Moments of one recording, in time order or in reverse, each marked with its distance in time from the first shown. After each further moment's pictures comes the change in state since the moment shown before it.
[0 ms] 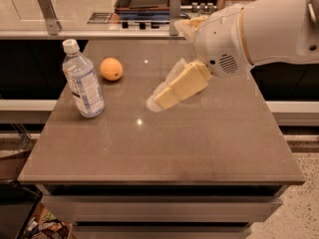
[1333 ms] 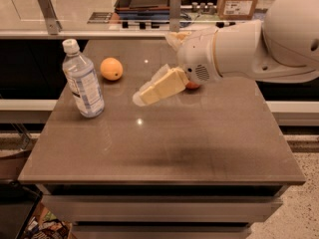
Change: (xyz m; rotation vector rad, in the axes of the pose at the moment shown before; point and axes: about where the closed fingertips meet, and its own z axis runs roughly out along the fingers) arm 0.020 -0.027 0.056 0.021 -0.103 0.086
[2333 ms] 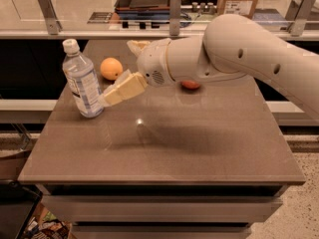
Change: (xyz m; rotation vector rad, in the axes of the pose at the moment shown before) arm -0.009 0.007 0.094 -0.099 -0.101 -0.002
